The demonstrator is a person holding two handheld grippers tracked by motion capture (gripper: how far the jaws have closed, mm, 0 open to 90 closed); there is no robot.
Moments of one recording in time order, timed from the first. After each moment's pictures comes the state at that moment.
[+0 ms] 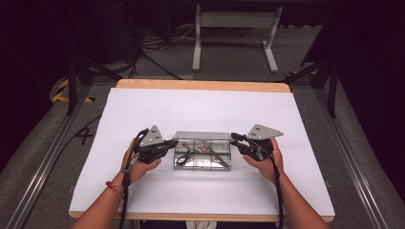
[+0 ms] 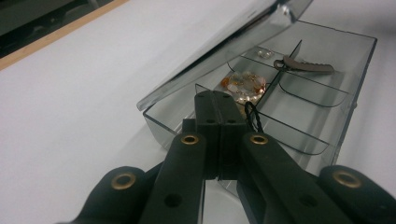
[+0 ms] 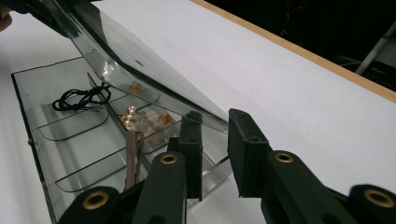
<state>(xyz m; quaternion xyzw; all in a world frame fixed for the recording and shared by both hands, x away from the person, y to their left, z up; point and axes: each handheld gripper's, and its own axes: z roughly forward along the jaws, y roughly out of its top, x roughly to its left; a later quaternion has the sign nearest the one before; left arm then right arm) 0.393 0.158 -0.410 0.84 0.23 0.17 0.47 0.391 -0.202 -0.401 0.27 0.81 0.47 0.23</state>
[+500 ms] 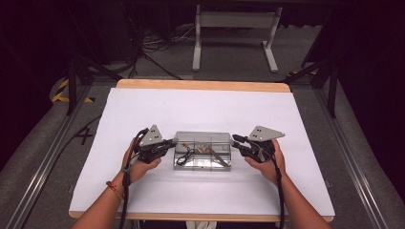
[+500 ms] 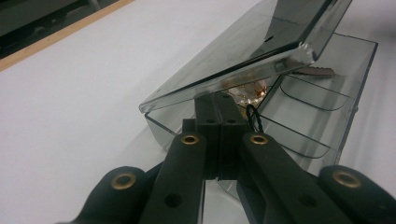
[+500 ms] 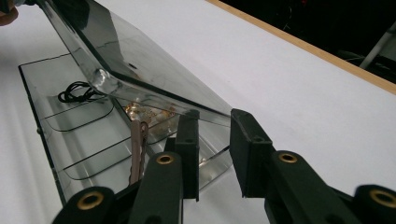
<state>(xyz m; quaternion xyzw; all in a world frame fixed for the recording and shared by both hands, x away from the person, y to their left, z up) 0.393 0.157 -0.411 0.84 0.23 0.16 0.47 0.386 -0.207 -0.400 0.27 0.81 0.46 0.22</state>
